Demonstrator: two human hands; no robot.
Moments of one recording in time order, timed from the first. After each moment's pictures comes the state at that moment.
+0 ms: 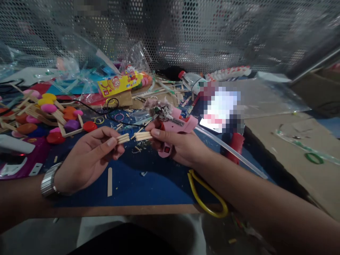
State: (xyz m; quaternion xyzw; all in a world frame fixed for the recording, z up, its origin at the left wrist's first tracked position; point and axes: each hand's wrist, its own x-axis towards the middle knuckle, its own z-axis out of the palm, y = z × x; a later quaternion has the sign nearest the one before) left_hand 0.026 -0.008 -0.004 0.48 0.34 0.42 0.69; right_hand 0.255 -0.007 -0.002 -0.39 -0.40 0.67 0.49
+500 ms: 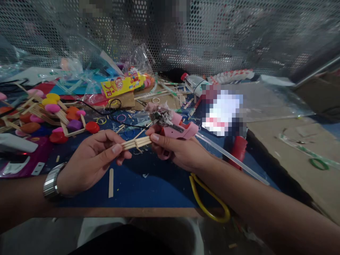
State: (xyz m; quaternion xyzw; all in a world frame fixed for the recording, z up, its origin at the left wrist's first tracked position) left_hand 0.028 -0.010 -0.006 0.48 0.30 0.42 0.71; right_hand 0.252 -0.010 -0.007 -0.40 -0.41 0.69 0.45
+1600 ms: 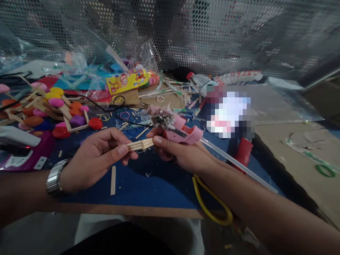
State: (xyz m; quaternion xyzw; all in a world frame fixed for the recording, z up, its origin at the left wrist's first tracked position) left_hand 0.027 -0.014 -0.006 0.52 0.29 0.41 0.69; right_hand 0.252 -0.012 -0.010 -0.42 -0.45 0.66 0.43
